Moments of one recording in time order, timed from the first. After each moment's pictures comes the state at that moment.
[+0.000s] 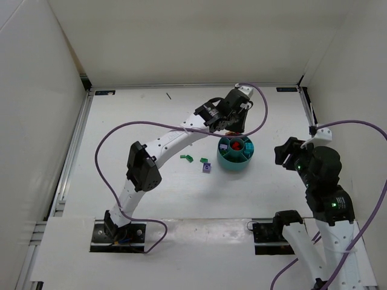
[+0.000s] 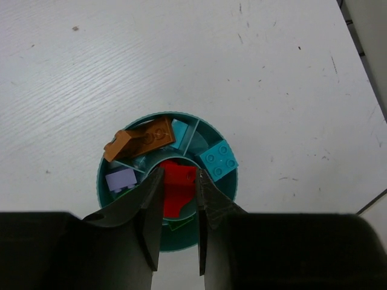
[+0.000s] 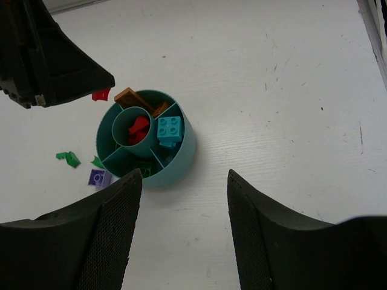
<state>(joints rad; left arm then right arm) -0.94 2.20 2.27 -0.78 -0.14 -0.43 0.15 0.51 0.92 -0.75 0.03 0.27</state>
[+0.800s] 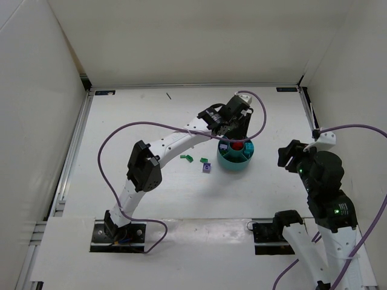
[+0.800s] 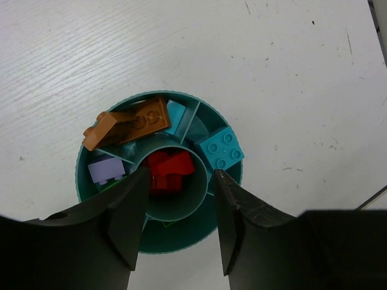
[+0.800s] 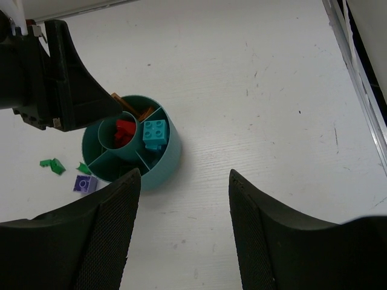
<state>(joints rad) -0.95 2.21 2.17 -0.73 -0.11 -0.49 0.20 0.46 0.92 -0.77 0.13 0.25</state>
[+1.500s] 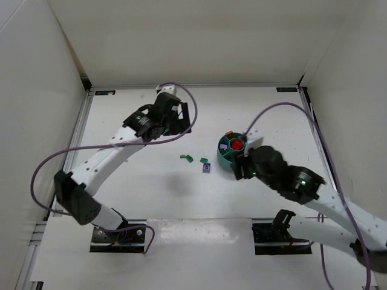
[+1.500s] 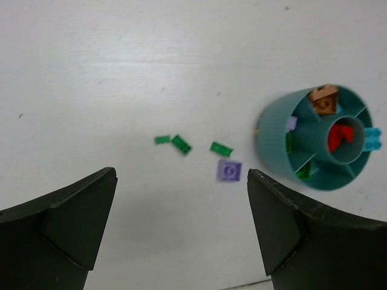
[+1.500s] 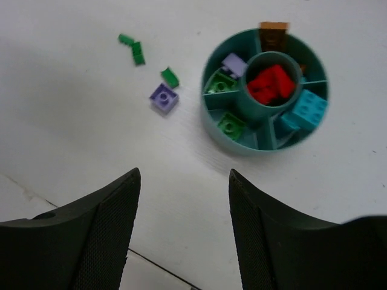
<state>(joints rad) -0.69 1.53 1.52 -0.76 -0.27 -0.58 0.91 0.76 0.92 -0.72 0.33 0.24</state>
